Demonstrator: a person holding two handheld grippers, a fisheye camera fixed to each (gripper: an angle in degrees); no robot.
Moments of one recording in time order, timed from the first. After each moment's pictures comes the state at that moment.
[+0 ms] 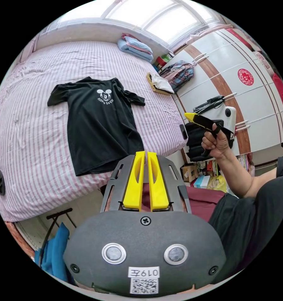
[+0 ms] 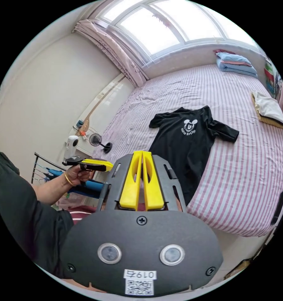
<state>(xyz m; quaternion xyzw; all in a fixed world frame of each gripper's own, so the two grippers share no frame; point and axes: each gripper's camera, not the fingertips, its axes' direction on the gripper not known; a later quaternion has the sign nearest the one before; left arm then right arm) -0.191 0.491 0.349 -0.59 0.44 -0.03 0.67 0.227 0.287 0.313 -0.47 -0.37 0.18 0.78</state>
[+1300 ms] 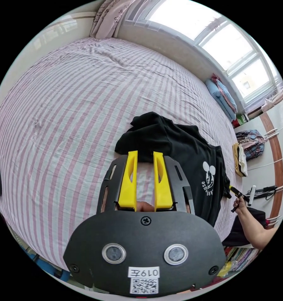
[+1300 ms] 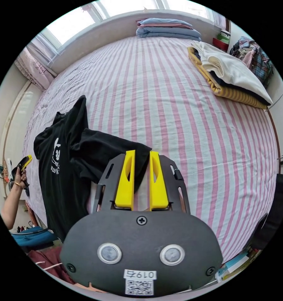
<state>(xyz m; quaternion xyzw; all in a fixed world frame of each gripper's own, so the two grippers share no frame) -0.170 0.404 0.866 -0.56 0.14 -0.14 0.80 0.446 0.198 0.785 -0.61 -0.10 0.16 0.77</state>
